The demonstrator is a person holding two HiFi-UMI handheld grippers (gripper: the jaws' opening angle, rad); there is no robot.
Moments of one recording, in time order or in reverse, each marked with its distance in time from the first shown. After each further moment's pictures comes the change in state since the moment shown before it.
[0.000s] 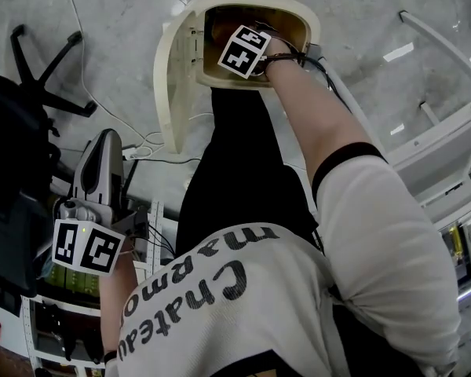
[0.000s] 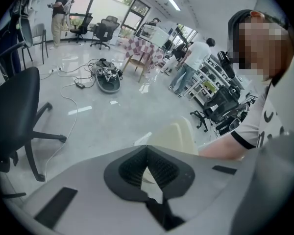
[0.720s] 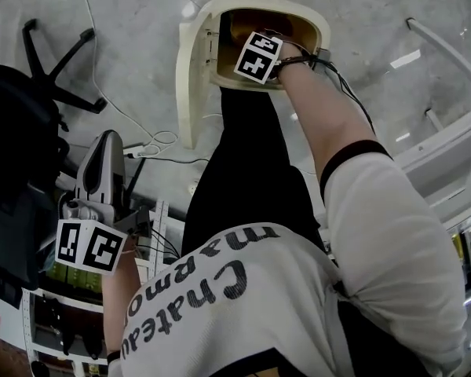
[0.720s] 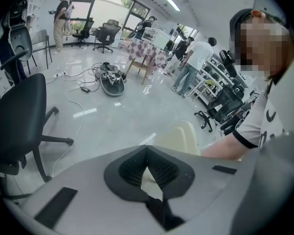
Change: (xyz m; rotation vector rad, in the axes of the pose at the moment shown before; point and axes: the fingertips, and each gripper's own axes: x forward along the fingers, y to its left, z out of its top) left arm -0.021 0.013 0.012 0.009 -0.014 0.056; right arm -0.007 0.014 0.004 -0.103 -0.014 0.049
